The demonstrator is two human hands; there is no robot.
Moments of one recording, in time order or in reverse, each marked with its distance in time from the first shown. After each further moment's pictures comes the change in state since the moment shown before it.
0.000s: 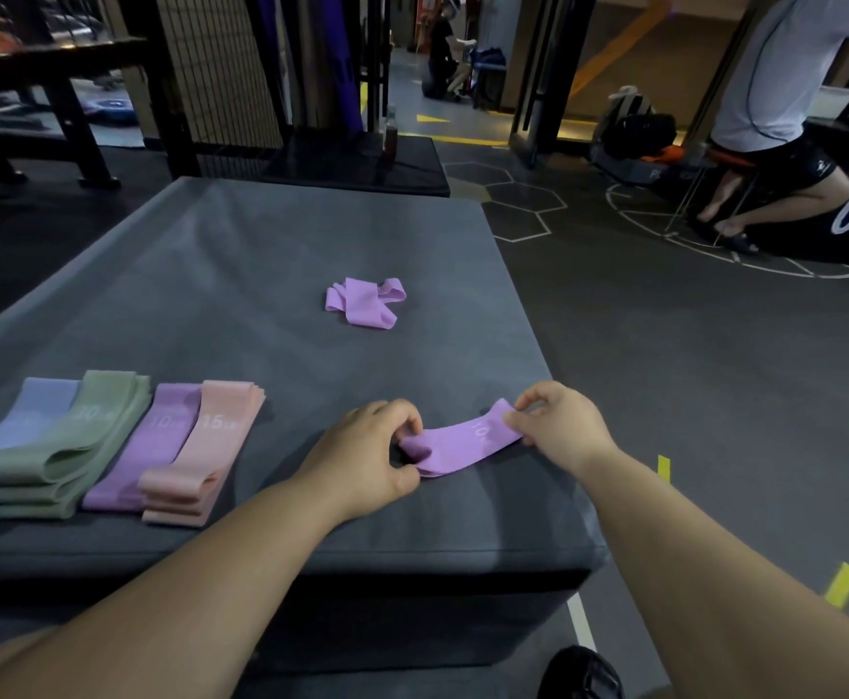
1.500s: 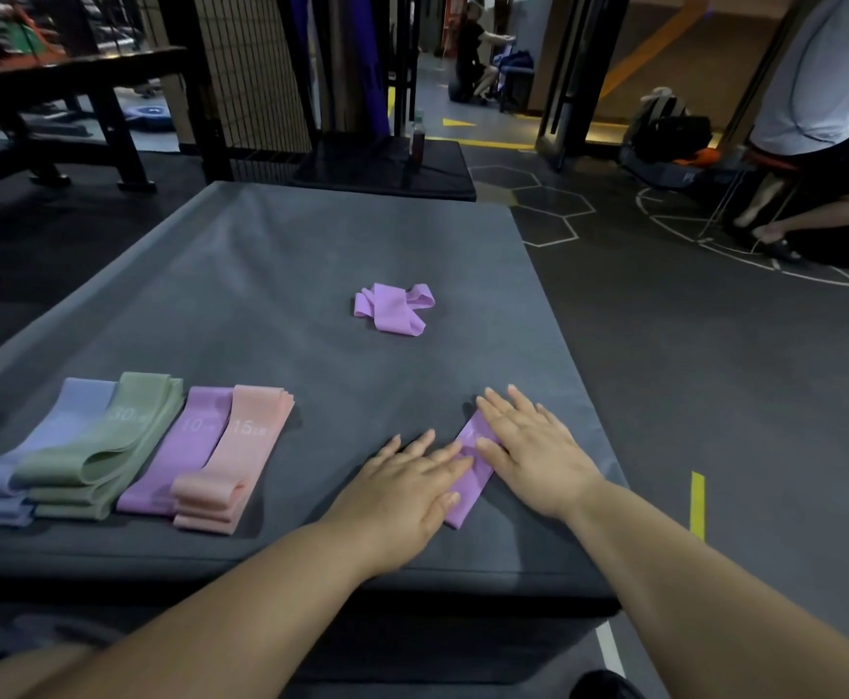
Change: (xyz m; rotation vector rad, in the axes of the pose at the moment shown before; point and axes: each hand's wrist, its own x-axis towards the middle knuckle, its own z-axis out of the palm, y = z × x) left_hand -0.010 -0.009 0.021 0.399 -0.226 0.185; right_hand 0.002 -0.007 0.044 -0.660 -0.231 -0.499
